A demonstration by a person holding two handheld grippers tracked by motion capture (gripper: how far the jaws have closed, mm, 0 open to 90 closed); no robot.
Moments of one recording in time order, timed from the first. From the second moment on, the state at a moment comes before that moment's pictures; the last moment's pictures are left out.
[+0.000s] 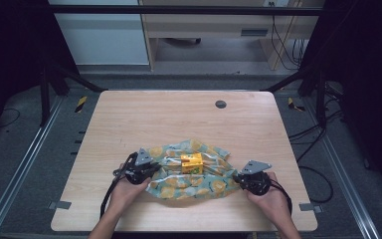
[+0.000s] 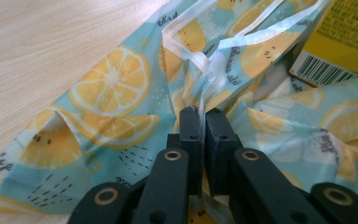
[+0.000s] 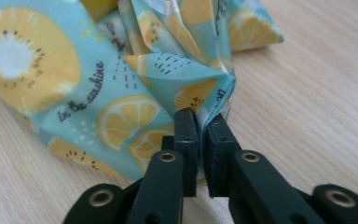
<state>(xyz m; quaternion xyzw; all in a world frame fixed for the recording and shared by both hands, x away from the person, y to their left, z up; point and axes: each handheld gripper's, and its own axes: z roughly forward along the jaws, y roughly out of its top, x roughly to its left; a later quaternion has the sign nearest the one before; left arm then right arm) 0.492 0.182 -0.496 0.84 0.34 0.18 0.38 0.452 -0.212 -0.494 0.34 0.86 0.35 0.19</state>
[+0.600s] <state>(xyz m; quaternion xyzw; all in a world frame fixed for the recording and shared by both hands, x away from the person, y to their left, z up) 0.482 0.179 -0.479 0.84 0.32 0.21 0.39 0.447 -0.217 -0.482 0.36 0.82 0.39 0.21</state>
